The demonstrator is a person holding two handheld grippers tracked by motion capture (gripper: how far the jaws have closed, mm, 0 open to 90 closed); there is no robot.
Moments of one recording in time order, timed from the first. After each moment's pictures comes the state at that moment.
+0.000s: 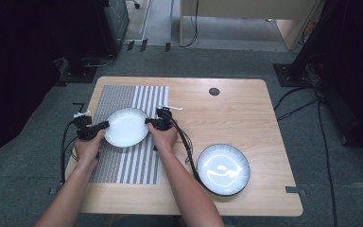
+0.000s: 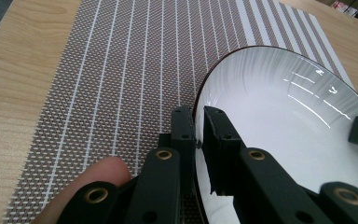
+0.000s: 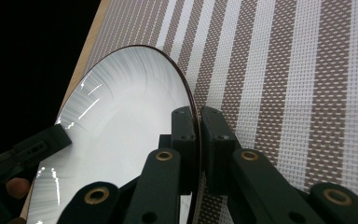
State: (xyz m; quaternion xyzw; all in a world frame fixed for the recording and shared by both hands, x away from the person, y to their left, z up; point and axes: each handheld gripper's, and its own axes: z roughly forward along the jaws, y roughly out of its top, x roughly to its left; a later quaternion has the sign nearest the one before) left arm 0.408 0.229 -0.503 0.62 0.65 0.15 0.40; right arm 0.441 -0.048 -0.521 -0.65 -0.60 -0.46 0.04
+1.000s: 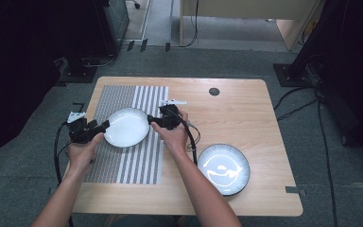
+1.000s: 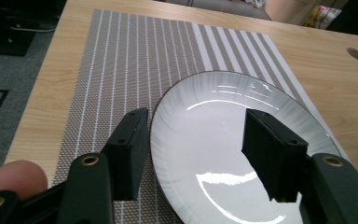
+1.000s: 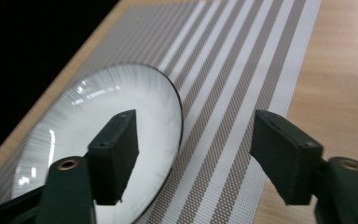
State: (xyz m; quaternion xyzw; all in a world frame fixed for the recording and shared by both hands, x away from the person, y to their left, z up) left arm 0.363 0.219 -0.453 0.65 0.59 0.21 0.43; right arm 0.416 -0.077 -0.466 -0.56 -0.69 -0.45 -0.09
